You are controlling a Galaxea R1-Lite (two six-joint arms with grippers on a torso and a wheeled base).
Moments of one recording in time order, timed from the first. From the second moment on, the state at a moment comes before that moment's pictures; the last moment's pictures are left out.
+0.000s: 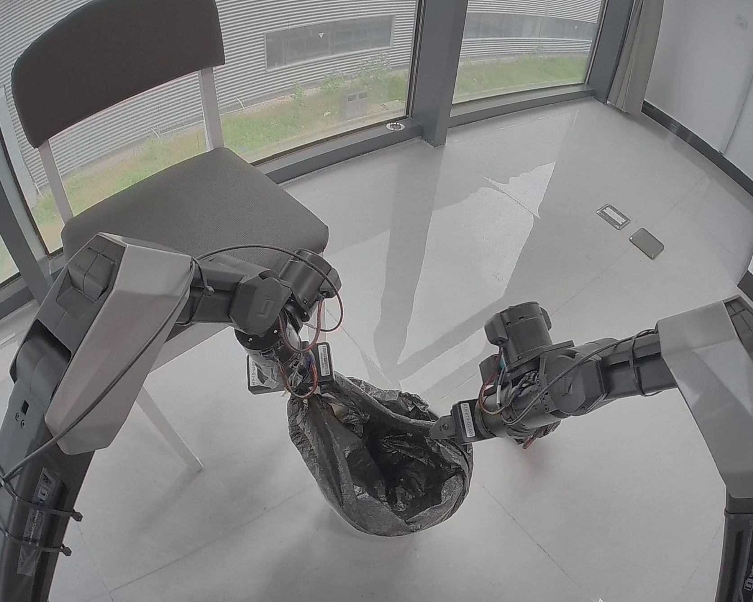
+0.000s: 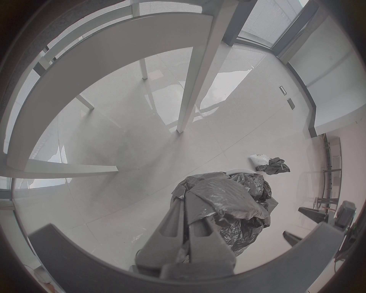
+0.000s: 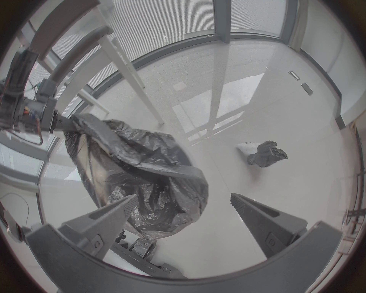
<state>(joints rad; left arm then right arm) -0.43 2.46 -2.00 0.56 0.09 -0.60 0.46 2.35 -1.54 0.15 -0.01 0.11</state>
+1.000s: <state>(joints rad) -0.46 2.41 -2.00 0.57 0.07 -0.69 0.52 2.48 -1.54 -0.13 0.01 -0.23</state>
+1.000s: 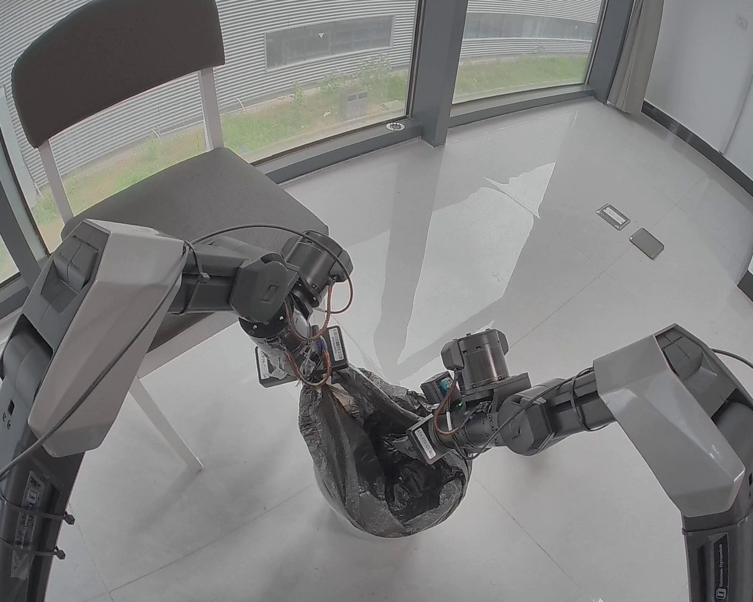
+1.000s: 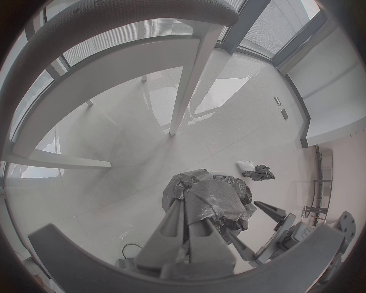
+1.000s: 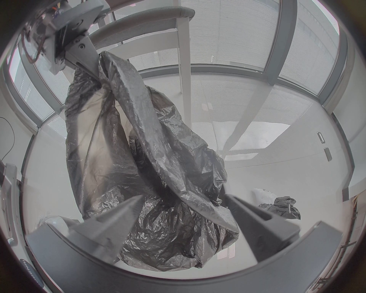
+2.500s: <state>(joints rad) -0.46 2.38 -1.98 0.58 0.08 -0.69 0.43 2.59 -1.78 -0.16 0.01 -0.30</state>
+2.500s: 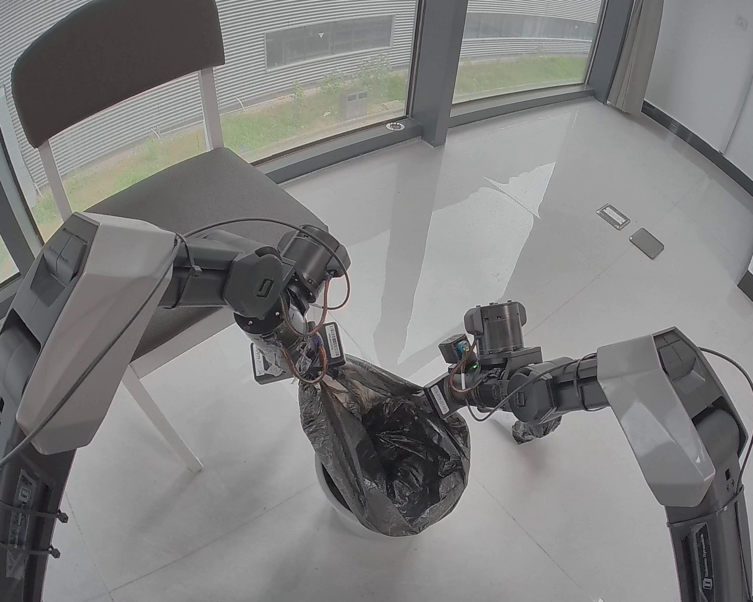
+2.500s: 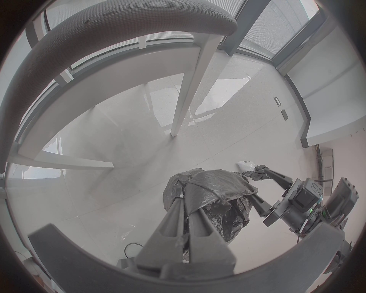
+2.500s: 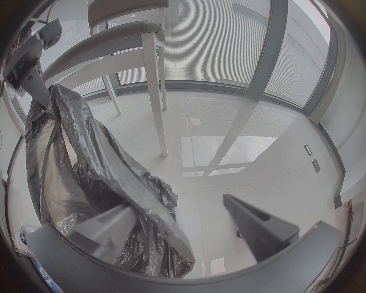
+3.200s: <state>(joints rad) -0.44 2.44 -1.97 0.58 0.13 -0.68 0.43 2.44 -1.63 -0.19 0.01 -0.31</state>
